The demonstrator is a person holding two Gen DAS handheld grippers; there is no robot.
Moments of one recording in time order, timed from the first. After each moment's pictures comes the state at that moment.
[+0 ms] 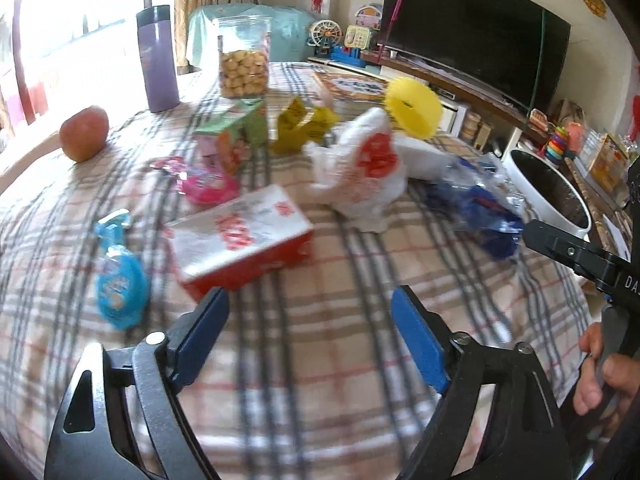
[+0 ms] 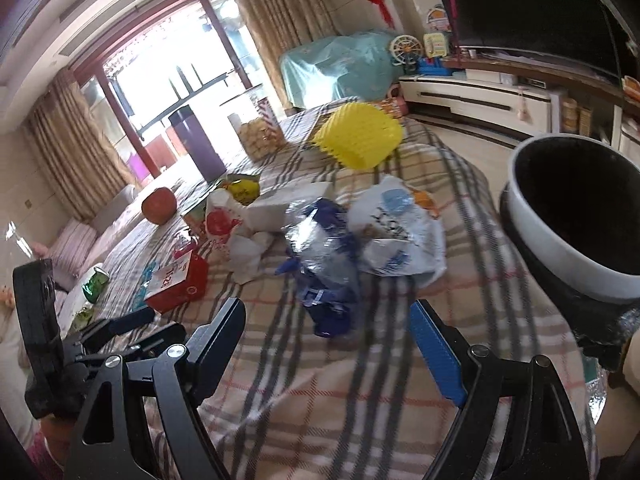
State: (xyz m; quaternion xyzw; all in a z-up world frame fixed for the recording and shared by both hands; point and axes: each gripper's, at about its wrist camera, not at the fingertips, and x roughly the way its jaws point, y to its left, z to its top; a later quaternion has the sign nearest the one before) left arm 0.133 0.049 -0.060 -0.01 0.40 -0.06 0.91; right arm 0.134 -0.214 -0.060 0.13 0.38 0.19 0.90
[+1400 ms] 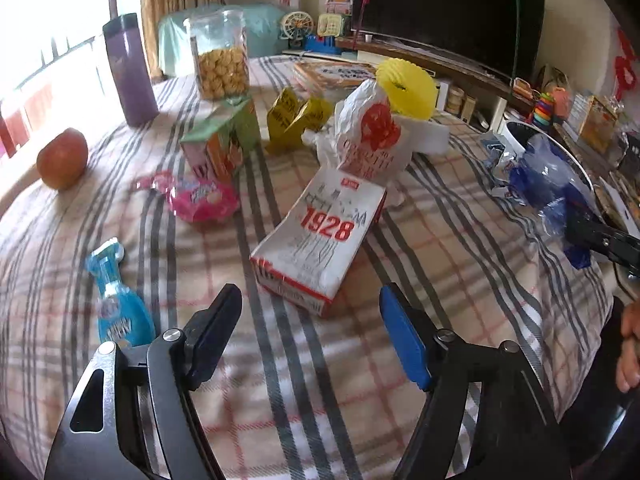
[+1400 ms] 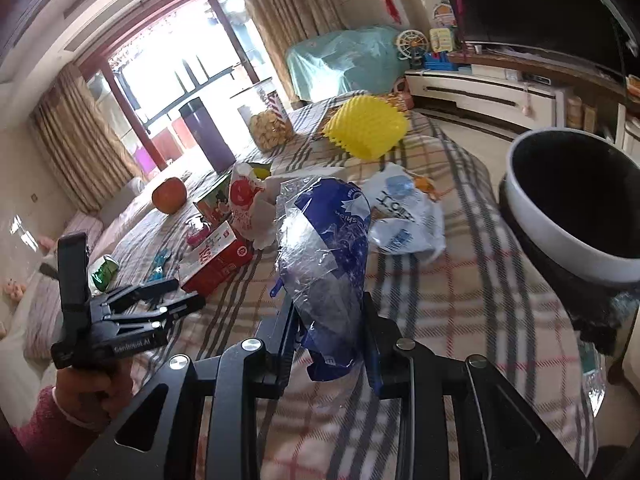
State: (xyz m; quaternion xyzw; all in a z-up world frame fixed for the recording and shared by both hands) left arm 0.155 0.050 -0.066 0.05 0.41 -0.10 0.91; right arm 0.111 -0.223 -0.055 0.13 0.39 0.20 0.89
